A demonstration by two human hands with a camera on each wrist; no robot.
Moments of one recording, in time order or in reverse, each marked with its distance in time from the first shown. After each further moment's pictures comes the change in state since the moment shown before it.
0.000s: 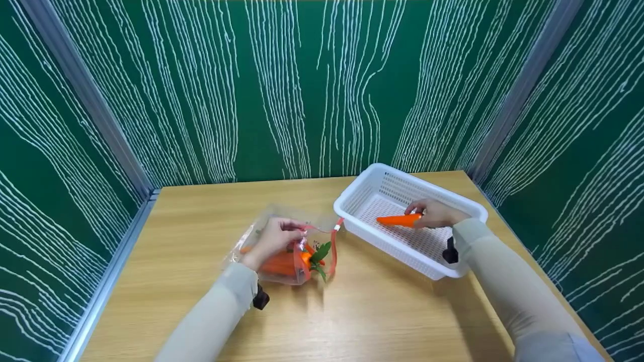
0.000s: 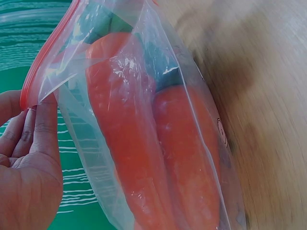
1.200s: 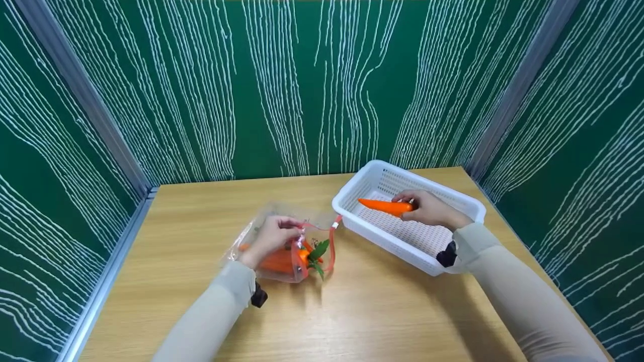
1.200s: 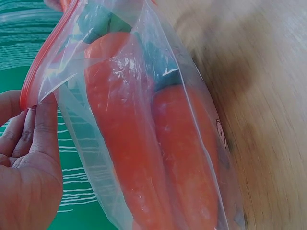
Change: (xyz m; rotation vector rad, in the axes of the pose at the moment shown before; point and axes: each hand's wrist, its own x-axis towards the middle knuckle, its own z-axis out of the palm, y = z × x) left_hand -0.003 -0.001 -0.001 0.018 0.019 -0.032; right_hand -0.026 -0.049 0.007 0.123 0.140 -0.118
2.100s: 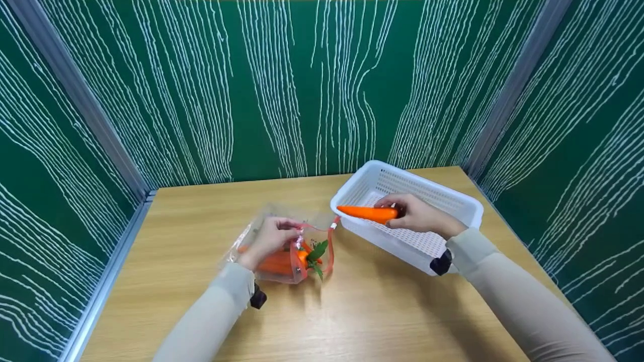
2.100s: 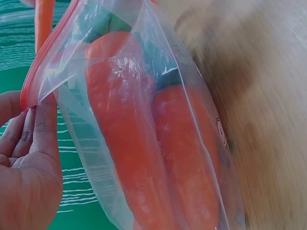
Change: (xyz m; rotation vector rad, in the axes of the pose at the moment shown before) left_hand -0.001 0.003 0.001 -0.008 -0.024 0.024; right_hand -0.013 -0.044 0.015 0.040 -0.033 -0.245
